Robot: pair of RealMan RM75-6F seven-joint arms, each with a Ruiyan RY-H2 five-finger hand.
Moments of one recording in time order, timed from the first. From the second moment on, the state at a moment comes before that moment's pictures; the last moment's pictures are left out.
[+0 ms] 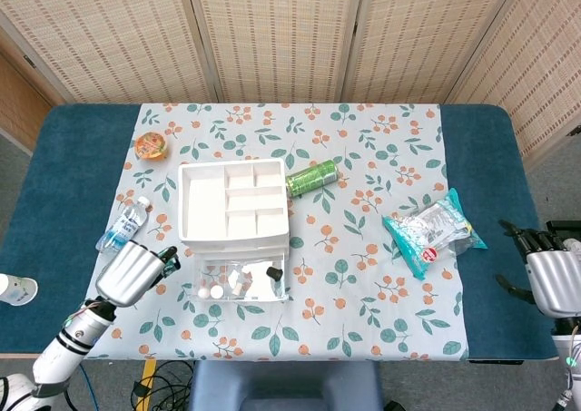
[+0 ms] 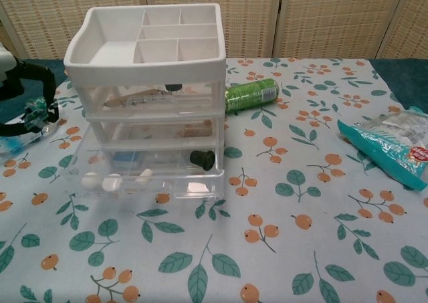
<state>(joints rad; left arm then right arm) -0.50 -1.23 0.03 -1.58 1.68 1.35 0.53 0.12 -1.07 0.10 -1.55 -1.52 1.43 0.02</state>
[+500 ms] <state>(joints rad) -0.39 -1.27 0.06 -1.54 1.57 1.33 0.49 0.14 -1.03 0.06 -1.58 -1.56 1.41 0.02</state>
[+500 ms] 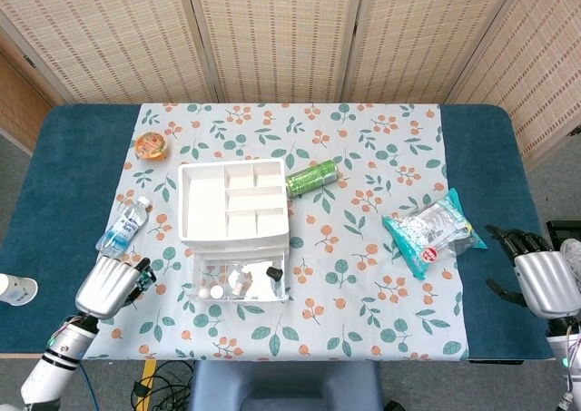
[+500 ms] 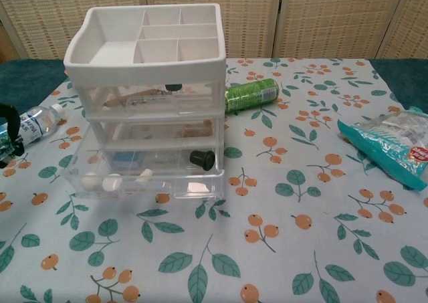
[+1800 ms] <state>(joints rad) -0.27 -1.33 -0.06 -1.61 1.32 1.39 0.51 0.15 -1.06 0.05 -1.51 -1.54 1.41 0.05</state>
